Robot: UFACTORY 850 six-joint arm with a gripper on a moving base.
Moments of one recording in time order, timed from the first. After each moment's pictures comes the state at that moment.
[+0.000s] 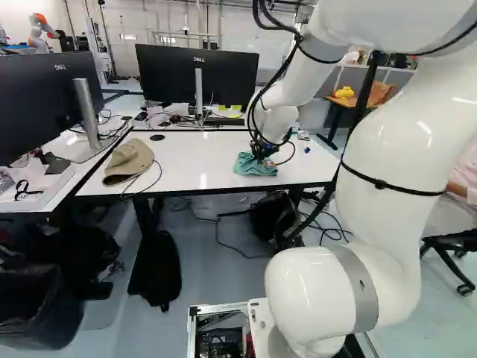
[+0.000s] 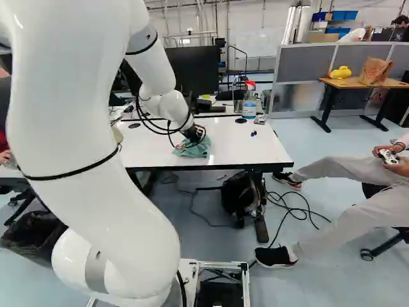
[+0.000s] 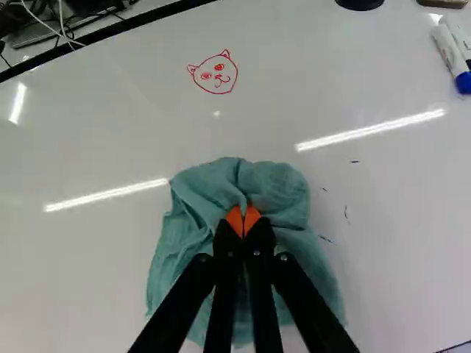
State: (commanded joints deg) arm -2.5 -7.2 -42.3 11.3 1.8 0.0
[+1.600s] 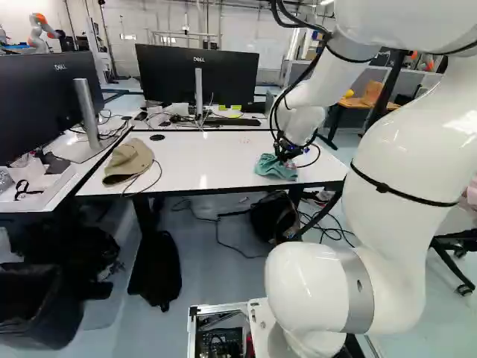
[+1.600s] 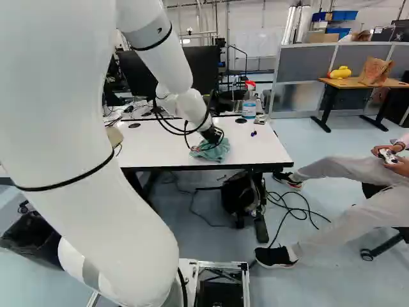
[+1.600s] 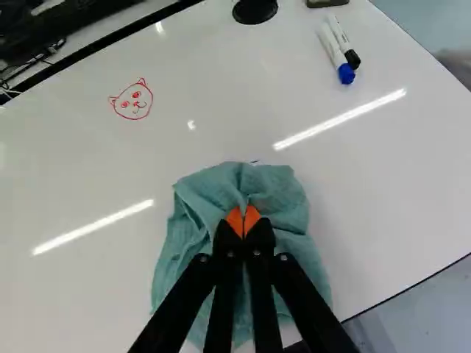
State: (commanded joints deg) arm -11.9 -4.7 -41.8 11.3 1.8 0.0
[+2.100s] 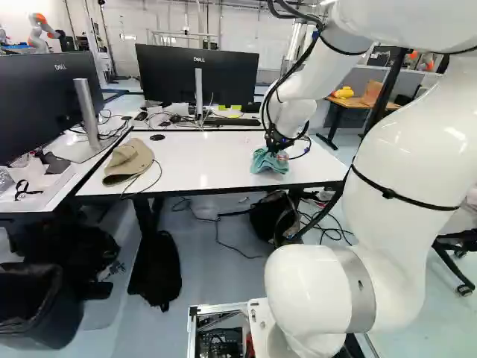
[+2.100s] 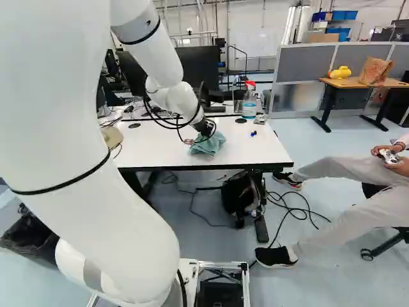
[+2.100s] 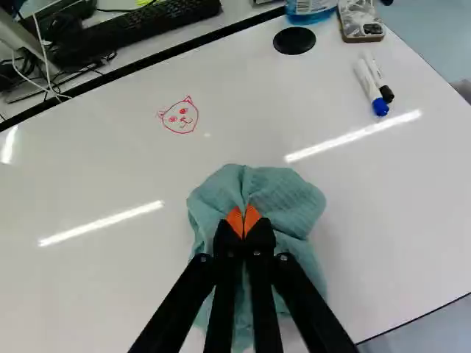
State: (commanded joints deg) arm -7.3 -3.2 -42.9 11.3 1.8 0.0
